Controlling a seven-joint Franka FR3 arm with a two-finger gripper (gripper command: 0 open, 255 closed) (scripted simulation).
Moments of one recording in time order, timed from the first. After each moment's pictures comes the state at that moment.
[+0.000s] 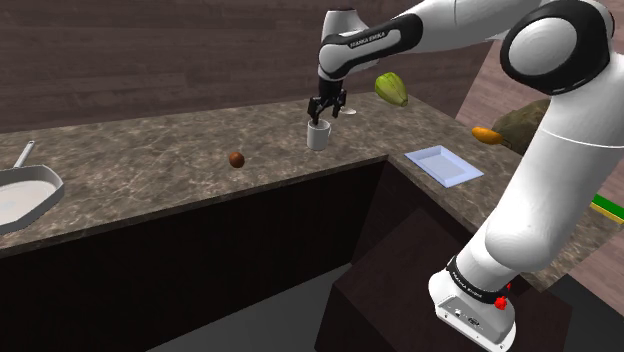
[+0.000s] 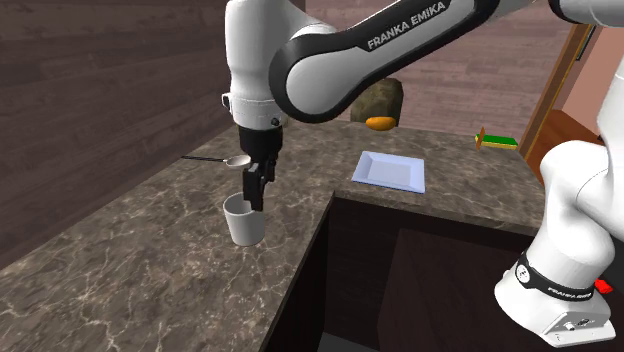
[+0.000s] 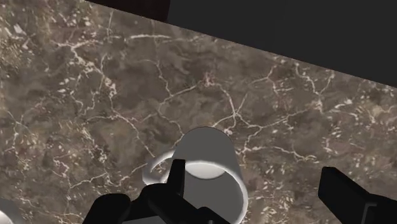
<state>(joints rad) 0.03 0.16 -0.06 -1.88 -0.07 2.12 0.06</state>
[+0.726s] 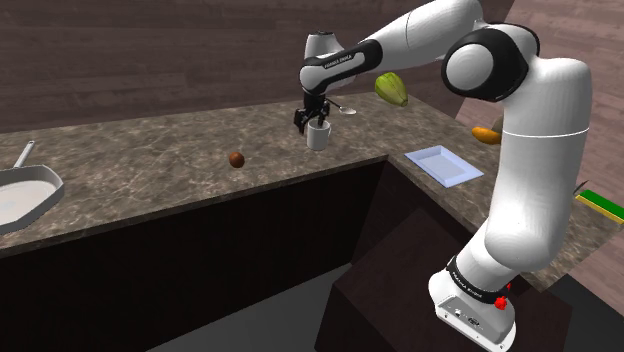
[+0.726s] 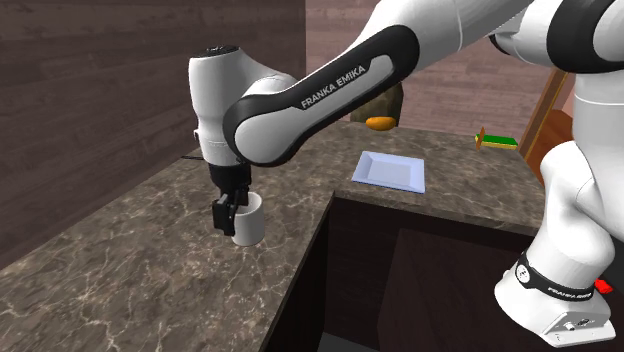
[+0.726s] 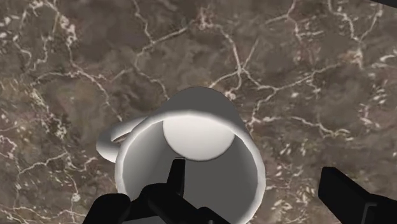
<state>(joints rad) 0.02 0.42 -0.05 -1.68 -0.05 2.17 0.04</state>
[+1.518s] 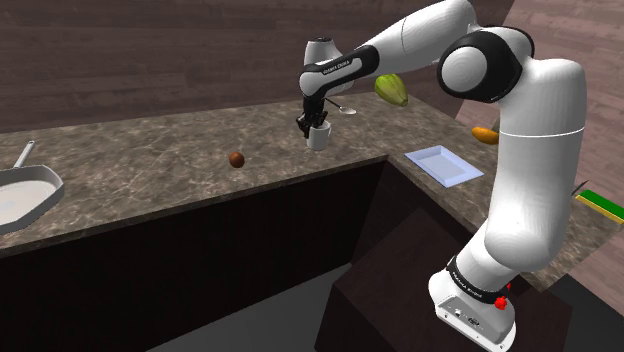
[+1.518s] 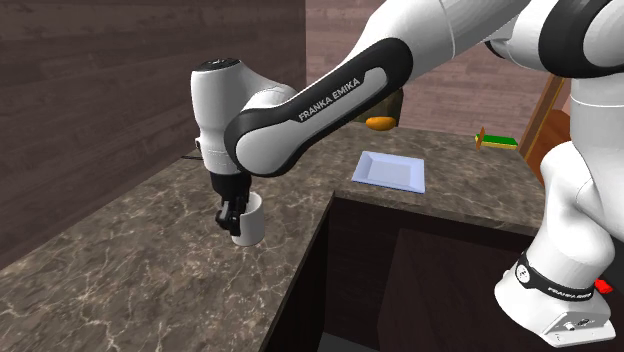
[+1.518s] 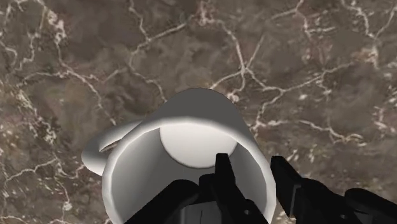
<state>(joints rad) 0.02 0.45 -0.05 -1.69 -0.04 2.21 0.04</state>
